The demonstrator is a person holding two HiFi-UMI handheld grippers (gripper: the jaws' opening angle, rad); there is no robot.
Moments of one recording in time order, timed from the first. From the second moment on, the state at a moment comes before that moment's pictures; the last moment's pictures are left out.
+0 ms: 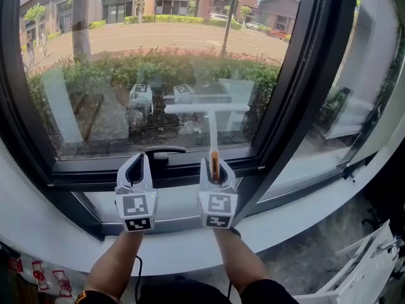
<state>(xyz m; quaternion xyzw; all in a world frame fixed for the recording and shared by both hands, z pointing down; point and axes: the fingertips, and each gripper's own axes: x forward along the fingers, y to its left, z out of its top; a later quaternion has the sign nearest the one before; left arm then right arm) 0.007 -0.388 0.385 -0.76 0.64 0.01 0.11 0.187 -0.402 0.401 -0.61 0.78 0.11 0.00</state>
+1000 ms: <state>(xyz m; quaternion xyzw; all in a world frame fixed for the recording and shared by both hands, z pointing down) 0.021 -0.387 0.395 -0.78 0.62 0.01 0.10 0.211 -0.399 0.345 -0.60 0.79 0.13 0.06</state>
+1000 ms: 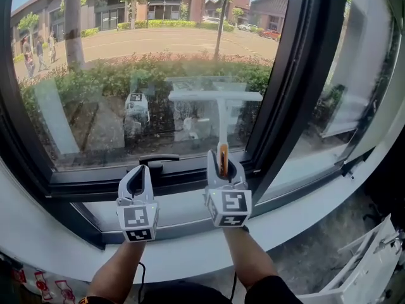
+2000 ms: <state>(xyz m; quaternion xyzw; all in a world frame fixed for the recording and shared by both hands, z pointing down) 0.042 -0.386 0.294 -0.77 0.62 0.07 0.15 0.252 -0.442 0.185 -0.57 0.80 0.17 0.09</state>
